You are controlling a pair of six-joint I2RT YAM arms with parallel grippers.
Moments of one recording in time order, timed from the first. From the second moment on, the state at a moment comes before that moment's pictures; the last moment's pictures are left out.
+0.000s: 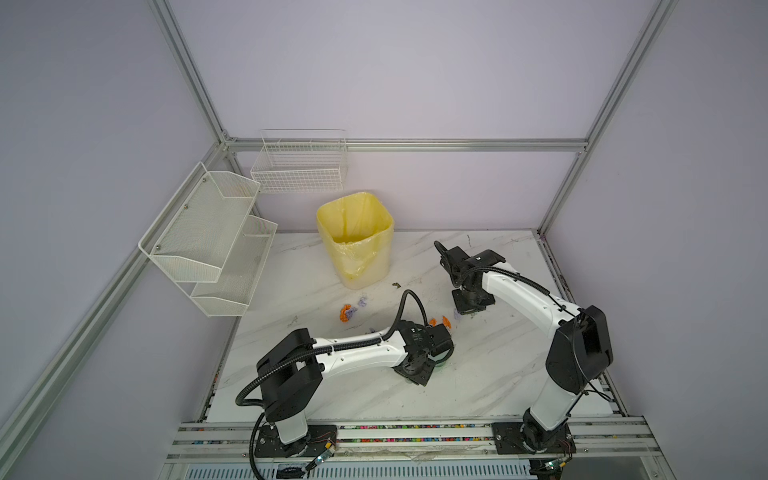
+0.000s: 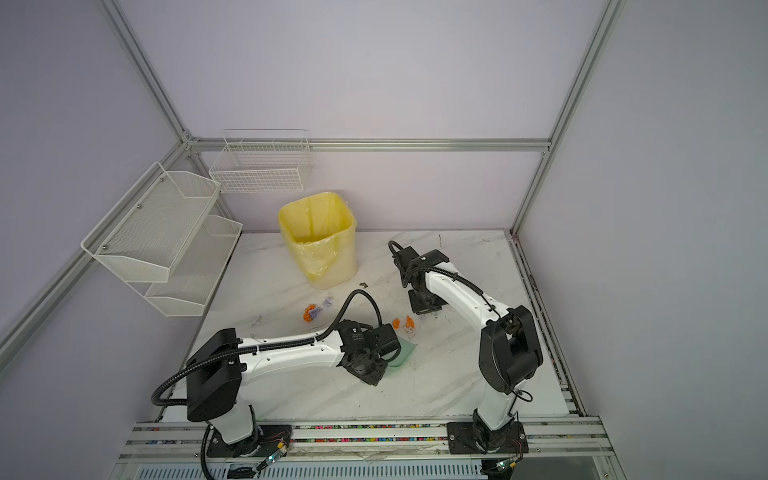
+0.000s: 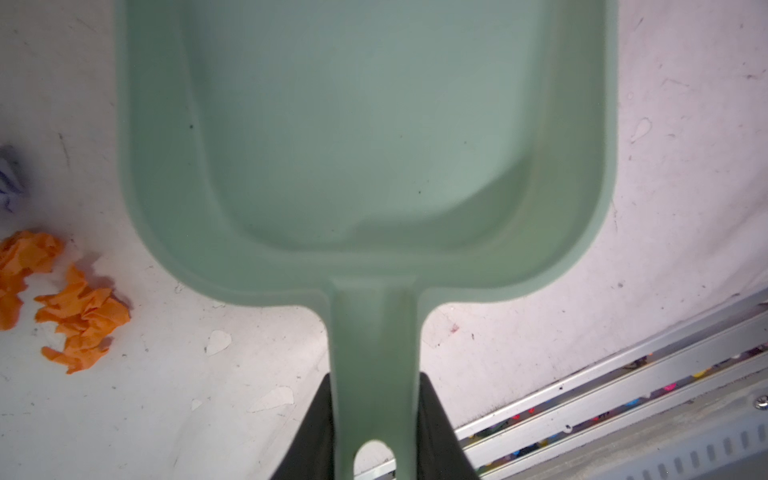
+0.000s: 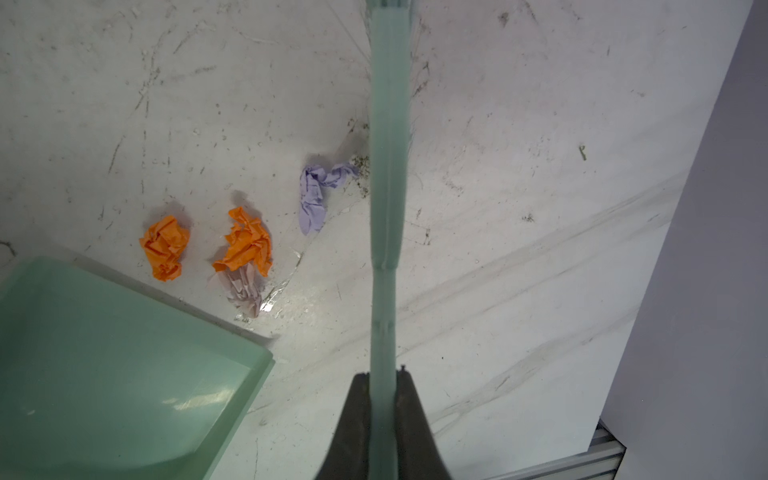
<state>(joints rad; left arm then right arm) -1.13 1.74 1.27 -0.94 -0.07 -0.61 0.56 1.74 1.50 -1.25 0.31 0.38</state>
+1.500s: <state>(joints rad) -0.99 1.84 1.30 -0.84 0.06 -0.51 0.66 1.54 1.27 -1.13 -0.10 0.32</state>
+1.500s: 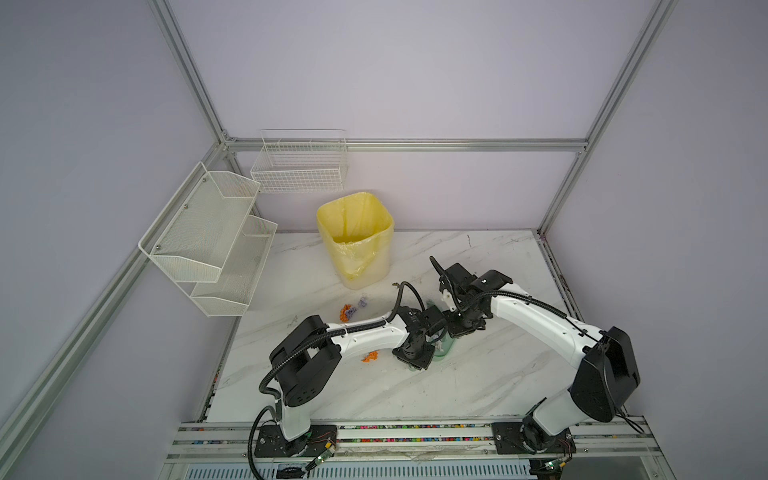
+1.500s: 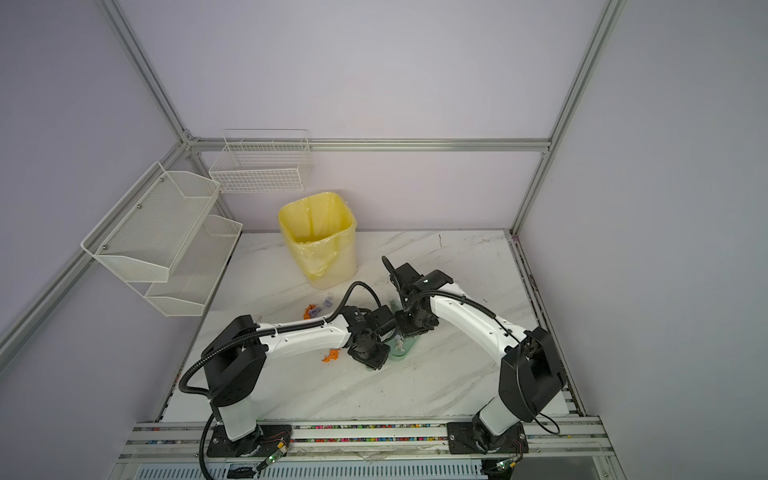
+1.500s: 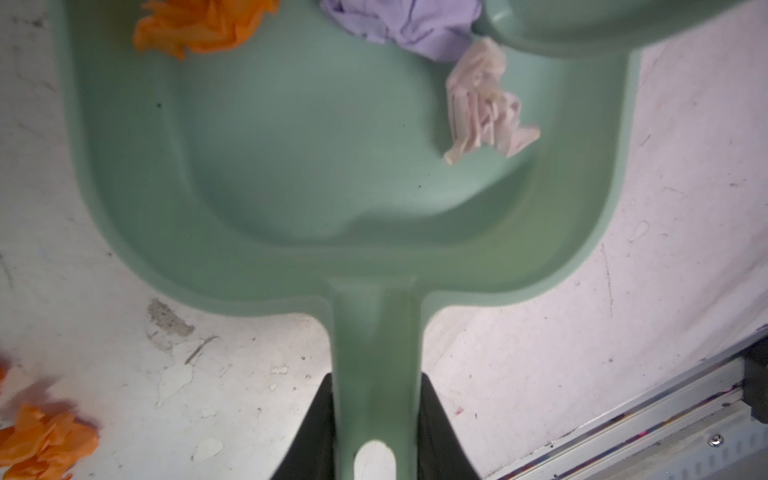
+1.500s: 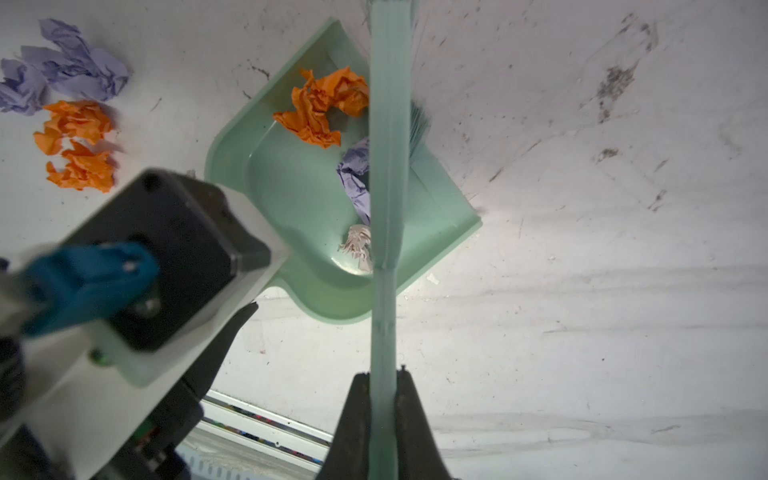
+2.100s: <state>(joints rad) -0.97 1.84 1.30 -0.82 0.05 -0.51 0.66 1.39 1.20 -1.17 -0.12 0.45</state>
